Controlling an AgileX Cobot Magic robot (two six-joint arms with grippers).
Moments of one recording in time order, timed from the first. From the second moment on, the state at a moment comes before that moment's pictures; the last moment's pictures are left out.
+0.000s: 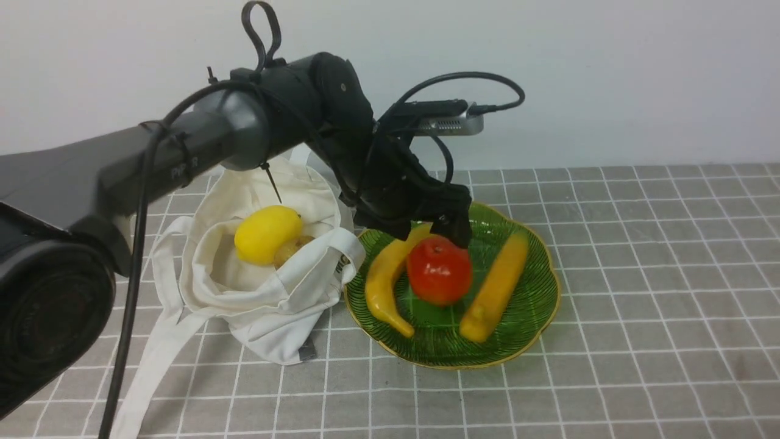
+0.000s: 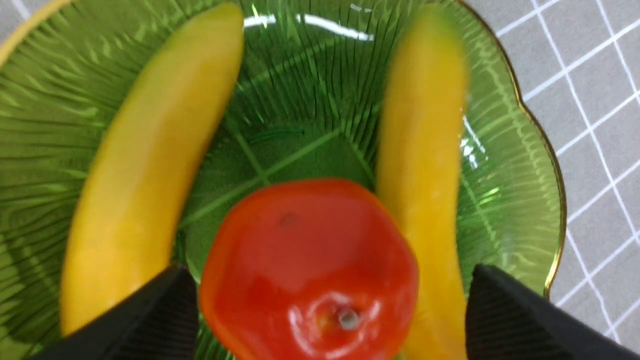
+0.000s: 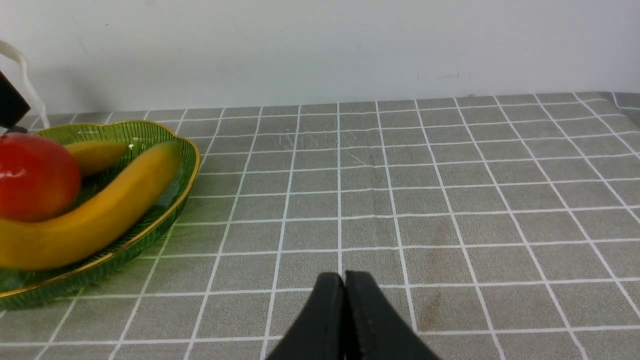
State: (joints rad) right arm 0.00 -0.01 0.02 0.02 0.37 0.02; left arm -0.46 2.14 -1.79 -0.46 0.91 0.20
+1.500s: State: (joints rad) right arm 0.00 -0.01 0.02 0.02 0.37 0.02; left arm -0.46 0.52 -0.34 -0.29 0.33 0.17
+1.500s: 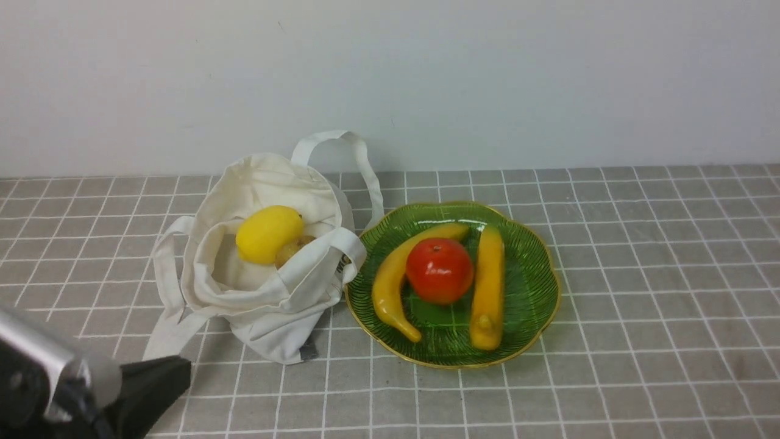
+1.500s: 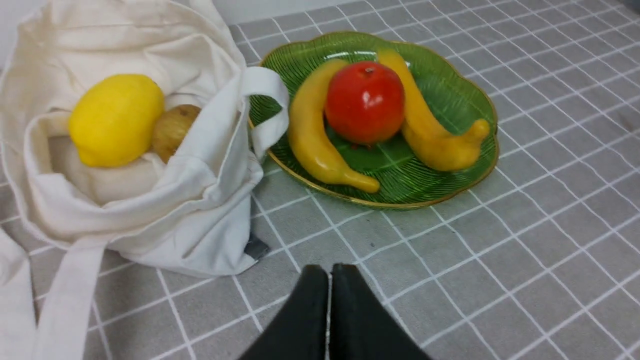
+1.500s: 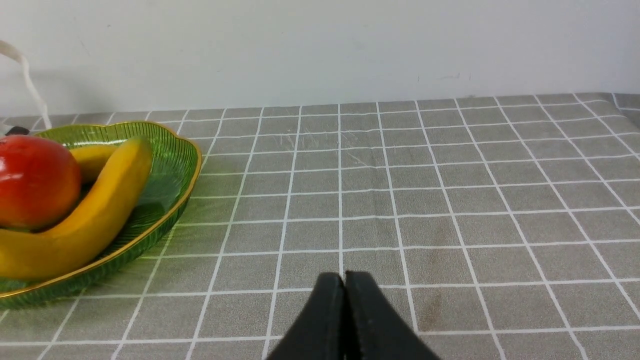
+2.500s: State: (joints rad) right arm 0.00 -0.01 0.02 0.02 0.37 0.02; left arm -0.25 0.08 -0.02 -0.04 0.28 0.06
